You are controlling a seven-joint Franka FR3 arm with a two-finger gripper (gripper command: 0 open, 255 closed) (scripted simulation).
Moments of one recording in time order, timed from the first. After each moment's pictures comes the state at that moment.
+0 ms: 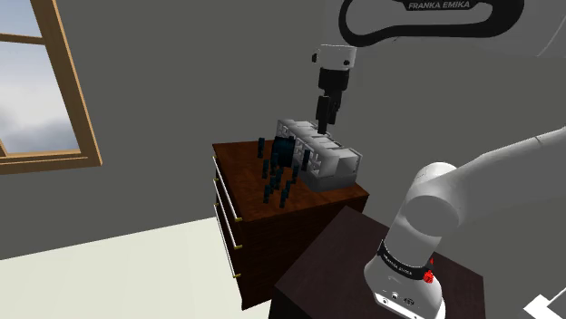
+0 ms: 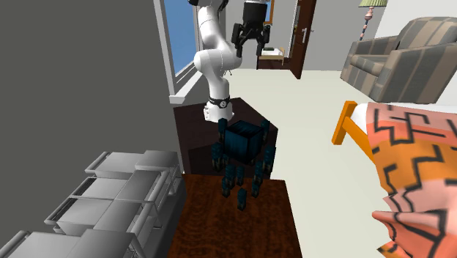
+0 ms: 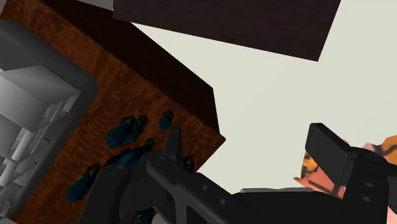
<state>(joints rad) -0.01 -0.74 0.06 -2.39 -0.01 1.59 -0.17</state>
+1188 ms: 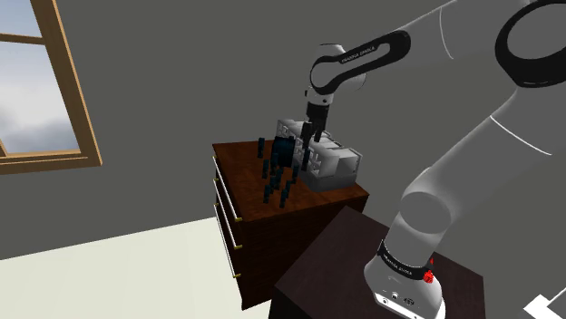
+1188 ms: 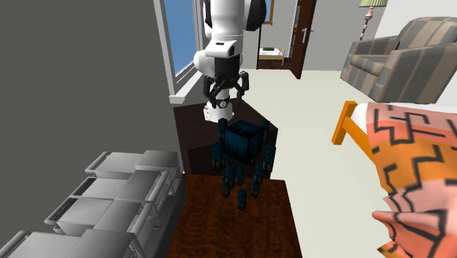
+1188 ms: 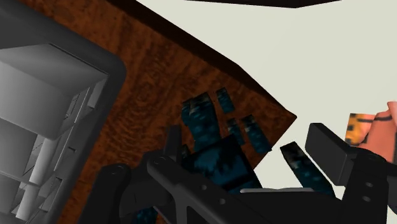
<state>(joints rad) -0.12 -0.35 -0.14 -2.43 -0.07 2.07 -0.30</state>
